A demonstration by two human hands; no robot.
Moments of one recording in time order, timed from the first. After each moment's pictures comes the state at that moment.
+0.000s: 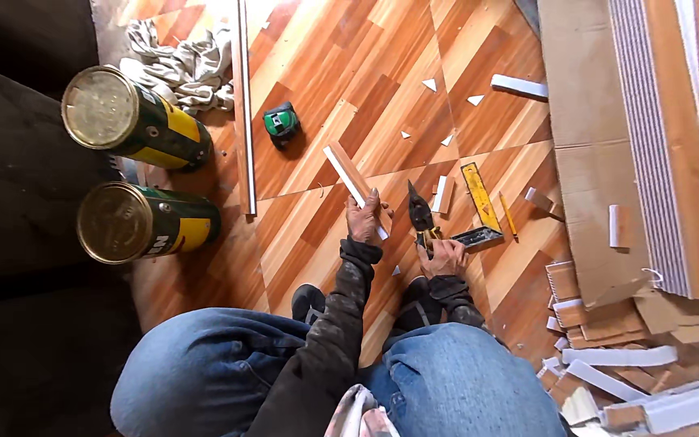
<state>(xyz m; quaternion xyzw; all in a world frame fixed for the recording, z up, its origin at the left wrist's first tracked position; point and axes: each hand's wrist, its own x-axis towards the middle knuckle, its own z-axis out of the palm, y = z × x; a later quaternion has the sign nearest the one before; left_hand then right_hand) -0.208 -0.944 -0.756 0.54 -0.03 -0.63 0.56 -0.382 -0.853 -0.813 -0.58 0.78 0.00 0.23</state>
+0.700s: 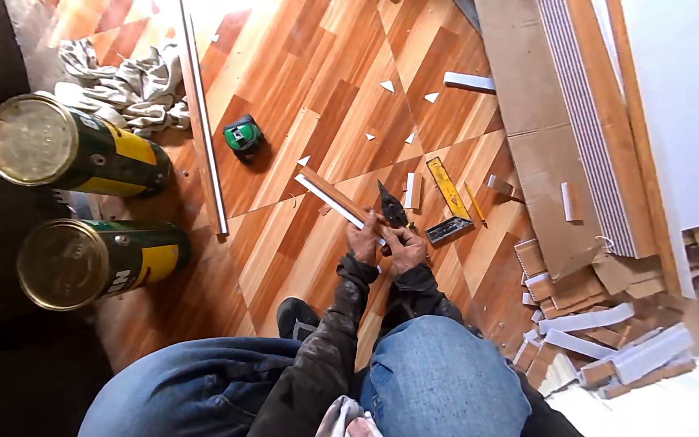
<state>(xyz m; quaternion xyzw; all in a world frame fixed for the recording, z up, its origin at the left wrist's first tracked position) -0.246 -0.904 -0.784 0.51 -0.15 -0.66 0.53 -0.329 -0.872 -0.766 -0.31 0.71 -0.43 0.46</state>
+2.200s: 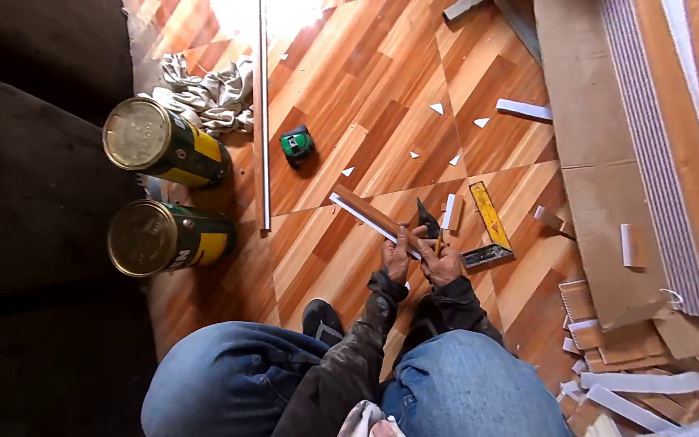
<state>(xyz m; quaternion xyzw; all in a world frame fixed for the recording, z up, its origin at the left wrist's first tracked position) -0.241 -0.902 -0.784 0.51 -0.18 -0.65 0.54 -0.343 -0.889 -0.768 -0.35 0.67 -0.36 0.54</state>
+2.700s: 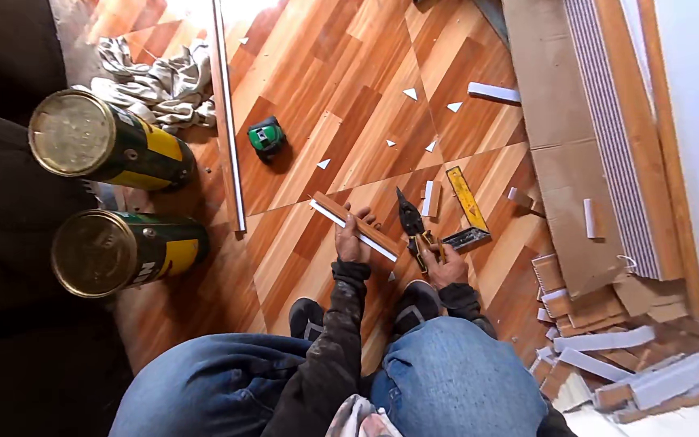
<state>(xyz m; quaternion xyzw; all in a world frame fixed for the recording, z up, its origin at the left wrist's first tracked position) -0.194 -0.919 -0.788 0.45 0.03 -0.67 0.59 -0.393 -0.853 -0.774 -0.48 0.79 -0.14 0.35</state>
